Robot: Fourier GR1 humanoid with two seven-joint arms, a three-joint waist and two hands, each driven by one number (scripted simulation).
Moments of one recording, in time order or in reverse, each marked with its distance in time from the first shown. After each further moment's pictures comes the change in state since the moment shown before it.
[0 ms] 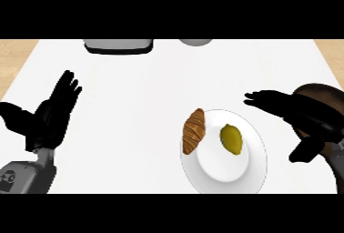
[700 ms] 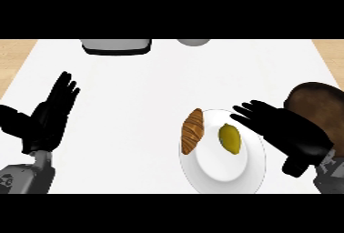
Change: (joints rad) left arm 0.023 -0.035 0.047 -0.027 -0.040 -0.038 0.024; right arm 0.065 0.061 0.083 -0.229 0.287 0.089 0.197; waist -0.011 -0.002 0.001
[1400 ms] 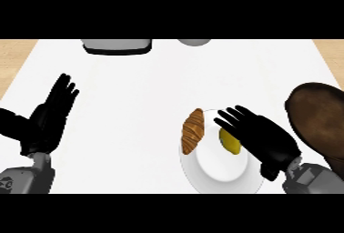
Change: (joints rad) left arm 0.018 -0.051 0.063 -0.003 -0.049 -0.071 0.004; right arm 0.033 0.200 0.034 0.018 0.213 0.035 0.067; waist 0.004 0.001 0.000
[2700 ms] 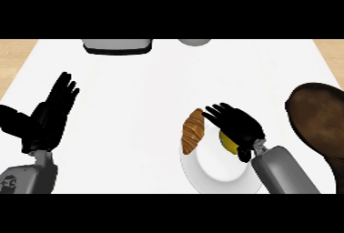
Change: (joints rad) left arm -0.018 -0.079 0.079 -0.002 -0.083 -0.071 0.036; right arm -0.093 0.236 -0.085 0.441 0.220 -0.160 -0.158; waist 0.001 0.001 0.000
